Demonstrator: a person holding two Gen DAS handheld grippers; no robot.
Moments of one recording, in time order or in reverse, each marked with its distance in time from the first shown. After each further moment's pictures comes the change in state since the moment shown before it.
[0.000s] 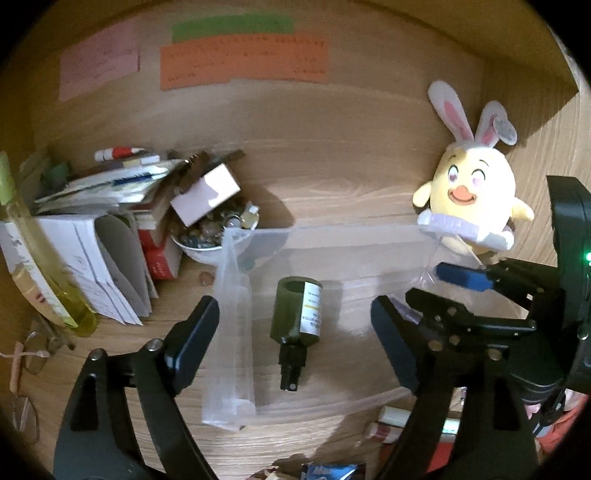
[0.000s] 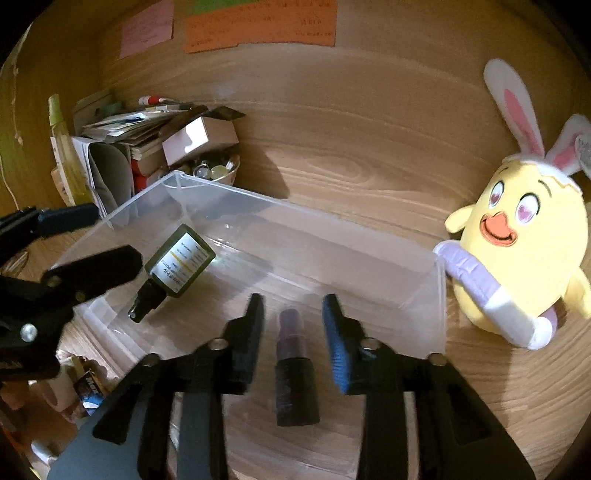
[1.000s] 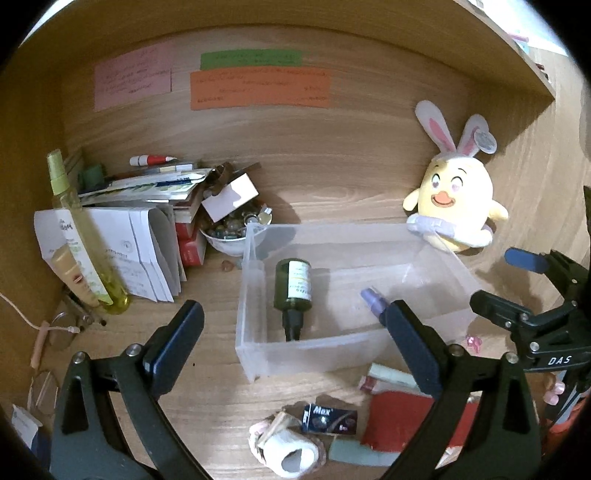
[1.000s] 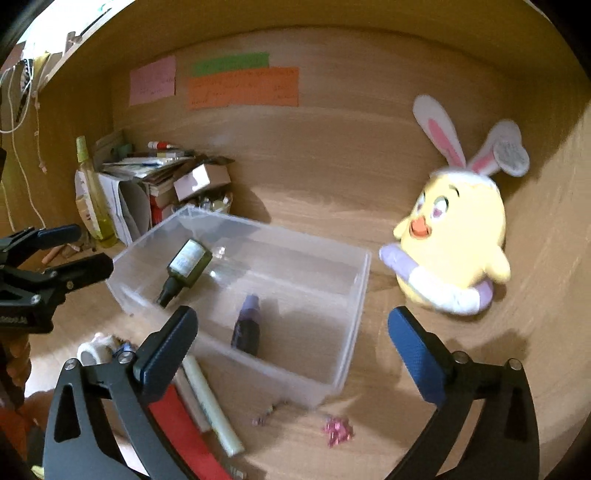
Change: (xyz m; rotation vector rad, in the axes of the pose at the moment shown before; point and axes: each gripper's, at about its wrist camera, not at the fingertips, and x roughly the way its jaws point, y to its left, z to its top) left arm -0.065 -0.001 -0.021 -0.006 -0.029 0.022; right arm -0.094 -0.019 -0.032 0.074 -0.104 -0.023
